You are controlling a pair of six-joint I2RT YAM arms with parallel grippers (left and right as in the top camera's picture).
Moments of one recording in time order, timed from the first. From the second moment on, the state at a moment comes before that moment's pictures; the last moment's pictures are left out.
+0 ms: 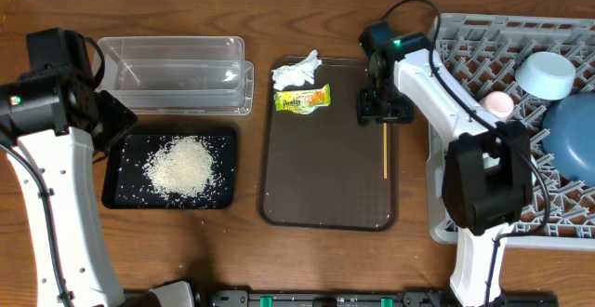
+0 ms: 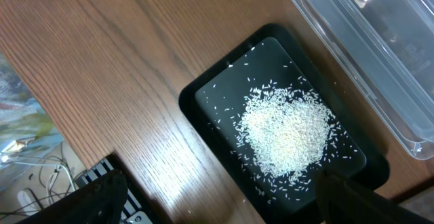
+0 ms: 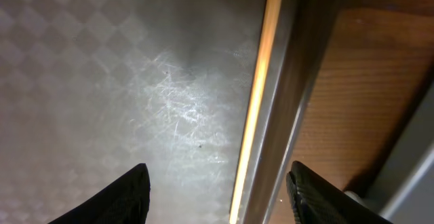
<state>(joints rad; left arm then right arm) 0.25 1.44 1.64 -1.50 -0.31 -0.60 0.35 2.12 1.72 -1.19 0.00 0.34</state>
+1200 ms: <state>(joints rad) 0.25 1.44 1.64 -1.50 -0.31 -0.60 0.32 2.20 1.70 -1.03 0.02 0.35</state>
